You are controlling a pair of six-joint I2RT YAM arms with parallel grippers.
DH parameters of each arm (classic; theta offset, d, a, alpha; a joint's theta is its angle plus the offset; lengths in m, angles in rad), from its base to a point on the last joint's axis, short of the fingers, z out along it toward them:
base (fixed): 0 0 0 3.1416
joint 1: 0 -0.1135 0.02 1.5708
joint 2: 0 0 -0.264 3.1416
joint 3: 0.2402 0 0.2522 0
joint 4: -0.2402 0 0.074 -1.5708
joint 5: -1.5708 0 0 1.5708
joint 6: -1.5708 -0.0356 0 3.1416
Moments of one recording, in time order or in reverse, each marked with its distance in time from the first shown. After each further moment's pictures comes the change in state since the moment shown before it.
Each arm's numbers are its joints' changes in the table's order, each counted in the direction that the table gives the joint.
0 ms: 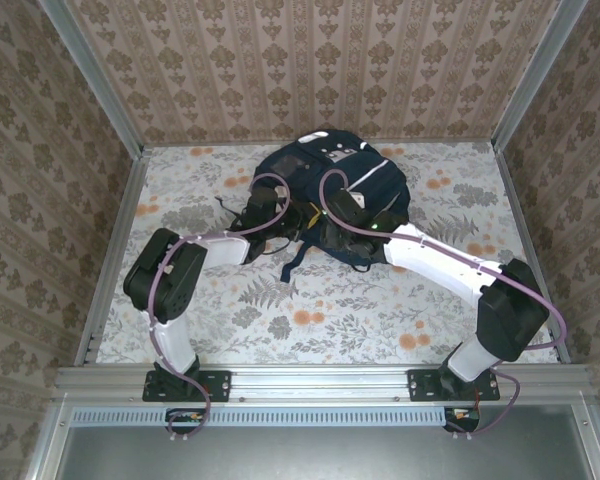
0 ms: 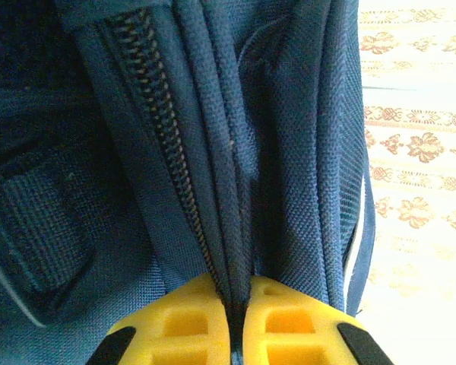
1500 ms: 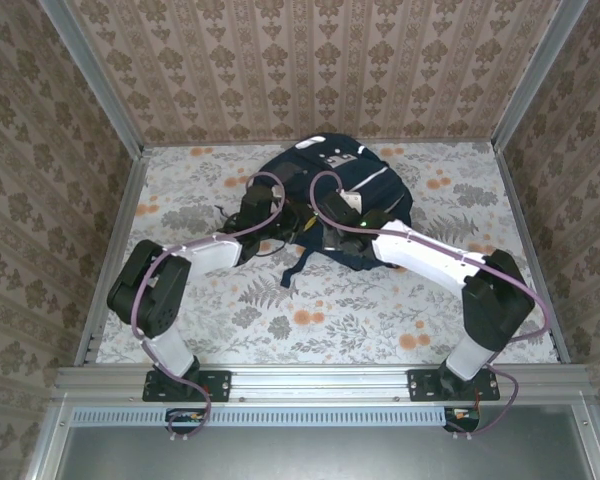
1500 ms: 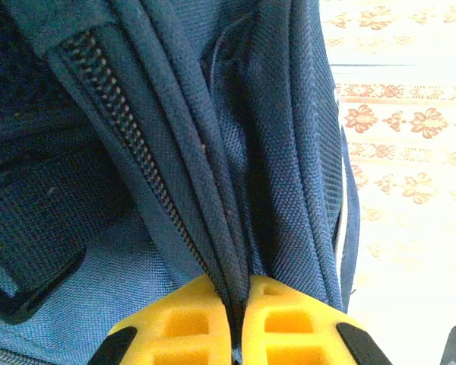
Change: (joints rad) left arm -0.016 -0.130 -0.037 -0.137 -0.022 -0.075; right arm 0.010 0.061 0.023 -0.045 -0.079 0.043
